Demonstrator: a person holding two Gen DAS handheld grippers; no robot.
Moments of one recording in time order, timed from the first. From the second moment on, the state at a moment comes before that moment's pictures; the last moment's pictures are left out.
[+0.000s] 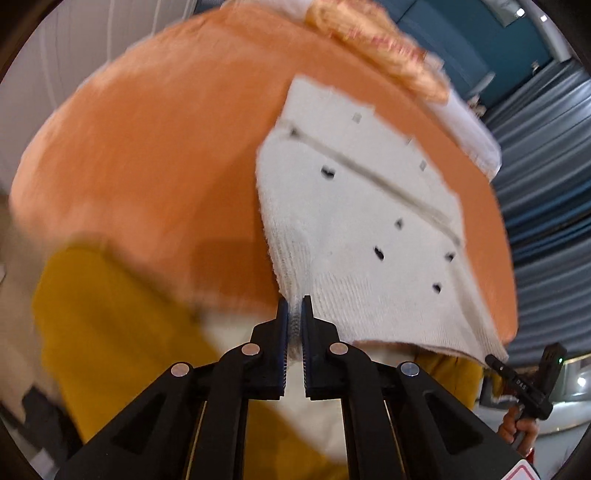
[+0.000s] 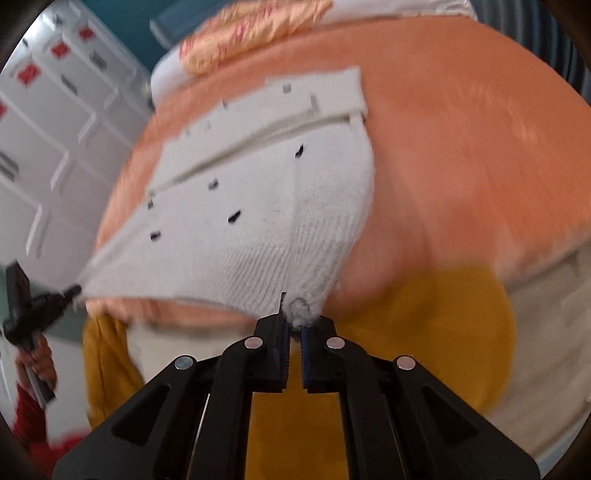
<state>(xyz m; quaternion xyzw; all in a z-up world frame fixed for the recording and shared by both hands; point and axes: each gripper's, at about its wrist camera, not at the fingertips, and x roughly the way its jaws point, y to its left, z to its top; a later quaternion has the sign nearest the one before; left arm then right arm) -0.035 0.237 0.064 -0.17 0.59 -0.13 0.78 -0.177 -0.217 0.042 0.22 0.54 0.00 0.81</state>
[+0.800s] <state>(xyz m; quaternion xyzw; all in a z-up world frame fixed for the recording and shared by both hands) 0.214 0.193 0.083 -0.17 0.43 -0.06 0.88 0.039 -0.321 0.047 0.27 0.35 -0.13 0.89</state>
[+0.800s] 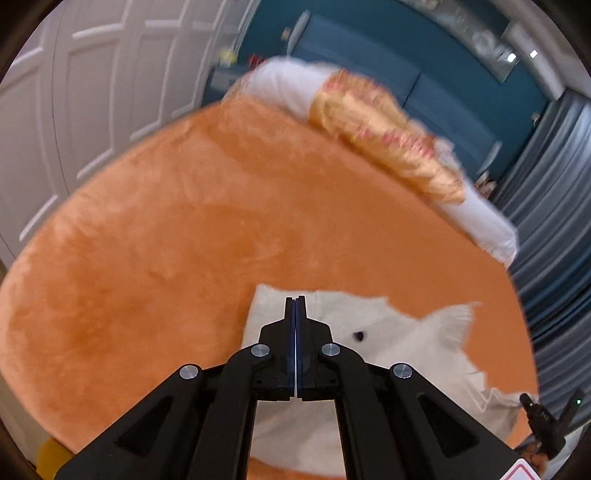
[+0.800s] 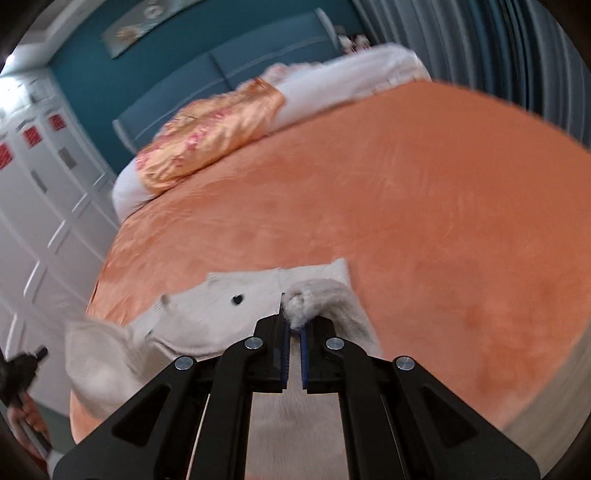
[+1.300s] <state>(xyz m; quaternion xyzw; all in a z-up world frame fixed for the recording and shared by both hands) 0.289 0.090 0.003 -0.12 0.56 -0.24 0.78 0.031 -0.292 0.043 0.24 0.38 -0.11 0.89</state>
